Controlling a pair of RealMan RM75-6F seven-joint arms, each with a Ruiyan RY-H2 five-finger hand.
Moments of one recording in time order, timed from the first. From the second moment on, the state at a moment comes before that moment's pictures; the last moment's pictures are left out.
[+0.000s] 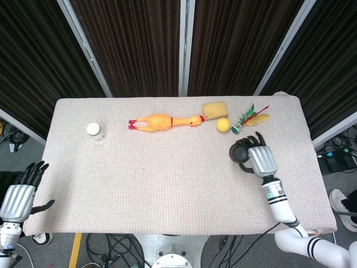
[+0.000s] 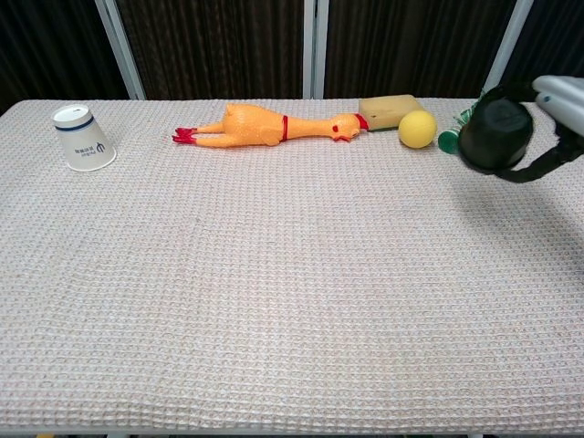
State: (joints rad) left arm -0.09 -1.25 0.00 -1.36 1.56 1.49 -0.10; right arm 0.53 -1.58 0.16 -1.25 -1.37 1.15 -0.04
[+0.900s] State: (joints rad) left arm -0.09 -1.26 0.00 -1.35 1.55 1.48 -0.12; right arm 0.50 -1.67 0.13 -1.12 -1.29 1.01 0.07
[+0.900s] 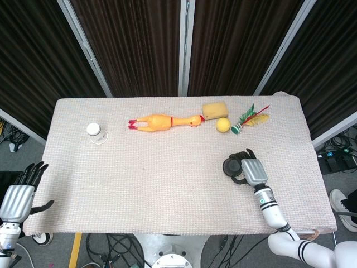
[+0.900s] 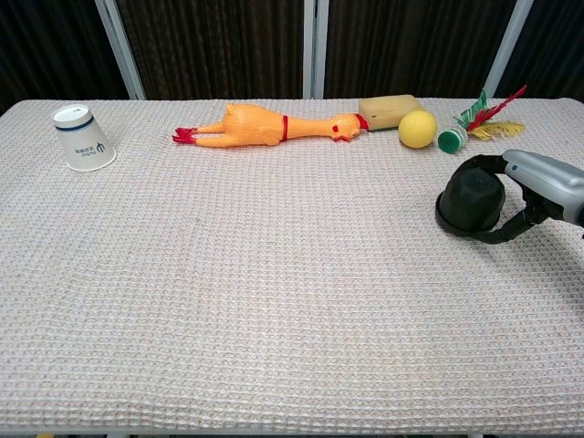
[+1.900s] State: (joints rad) left arm -0.11 -1.27 -0.02 -1.36 1.52 1.46 -0.10; right arm 0.51 -1.57 0.15 -1.28 -1.23 0.96 -0.04
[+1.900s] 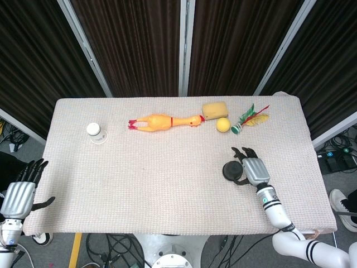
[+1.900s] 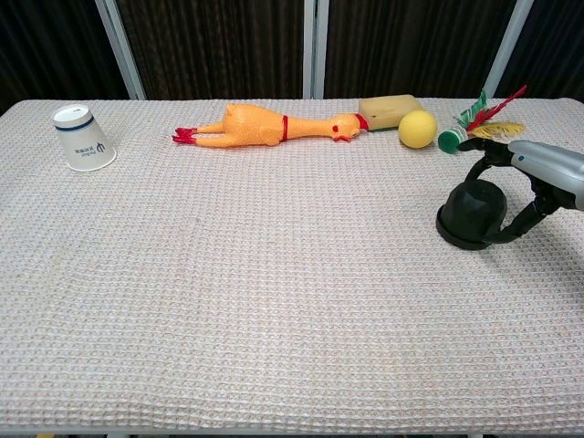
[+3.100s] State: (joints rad) left arm -0.11 -1.26 -0.02 -1.37 1.52 1.46 -0.09; right arm 0.50 -1.56 0.17 -1.33 -1.27 1.06 0.01
